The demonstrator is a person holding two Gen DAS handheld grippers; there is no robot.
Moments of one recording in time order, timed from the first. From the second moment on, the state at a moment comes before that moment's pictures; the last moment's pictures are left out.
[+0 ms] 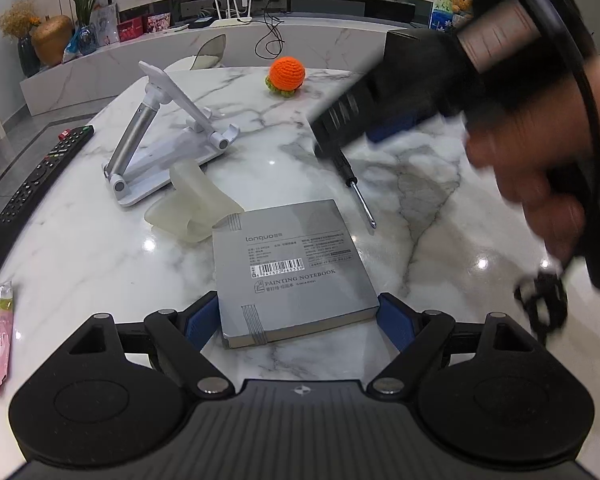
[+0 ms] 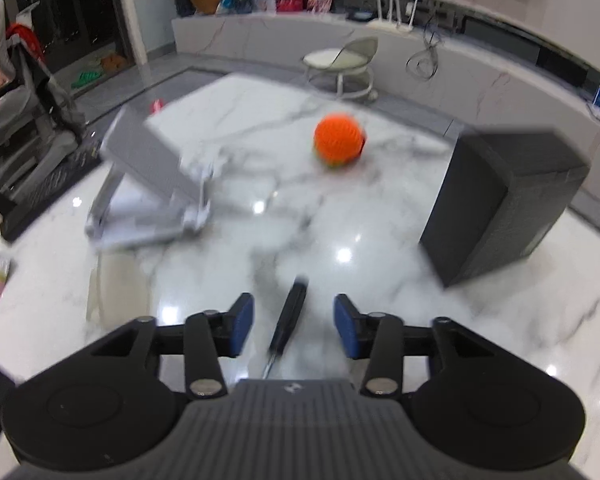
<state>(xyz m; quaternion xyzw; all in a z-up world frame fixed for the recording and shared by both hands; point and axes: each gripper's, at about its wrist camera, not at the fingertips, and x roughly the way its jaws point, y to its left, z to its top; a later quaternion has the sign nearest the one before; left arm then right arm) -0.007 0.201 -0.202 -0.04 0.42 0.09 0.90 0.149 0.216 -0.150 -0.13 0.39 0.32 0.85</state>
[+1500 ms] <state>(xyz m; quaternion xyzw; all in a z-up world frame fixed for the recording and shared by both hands) -0.015 0.203 -0.193 -0.04 0.42 0.04 0.90 0.202 0.260 -0.115 -0.17 0.37 0.32 0.86</state>
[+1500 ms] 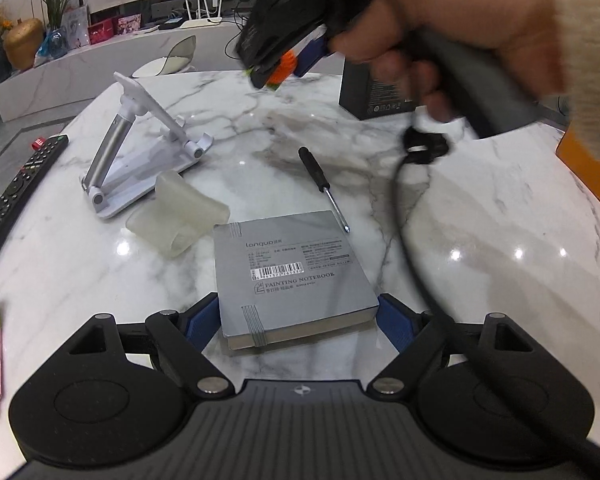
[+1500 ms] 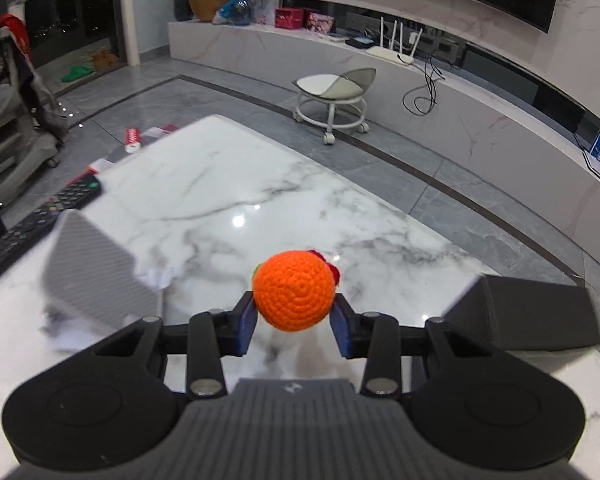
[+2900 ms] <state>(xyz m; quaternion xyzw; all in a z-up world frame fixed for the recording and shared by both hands) 0.004 0.108 -0.069 0.05 0.36 0.08 0.93 0.114 -0.123 0.007 -0.06 0.24 0.27 0.93</state>
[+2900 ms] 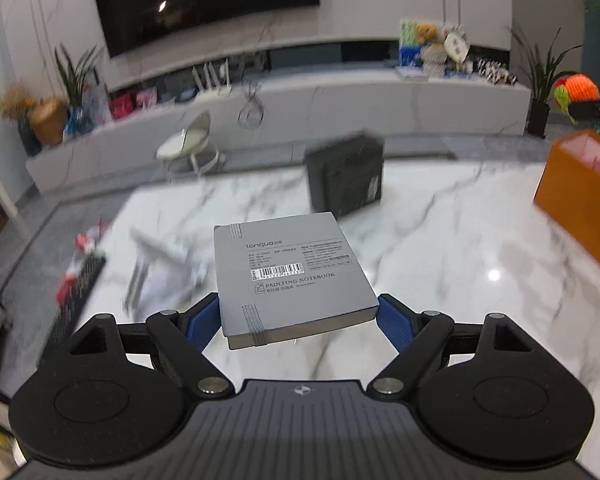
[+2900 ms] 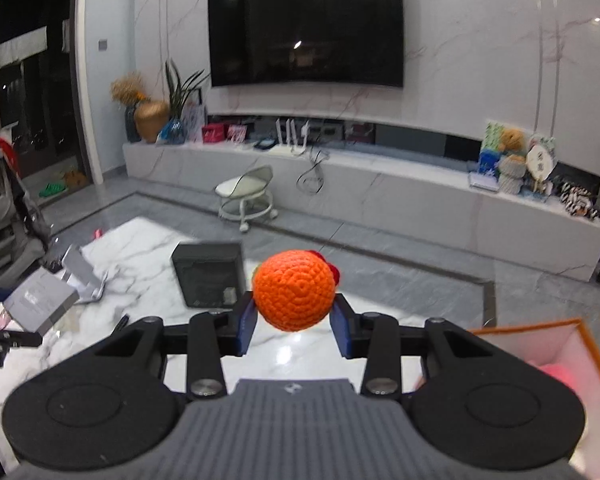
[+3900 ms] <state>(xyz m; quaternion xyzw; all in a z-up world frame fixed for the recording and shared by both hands) 0.081 -0.202 0.059 0.07 0.16 -0.21 0.96 0.079 -0.365 0.120 0.02 0.12 0.15 0.98</state>
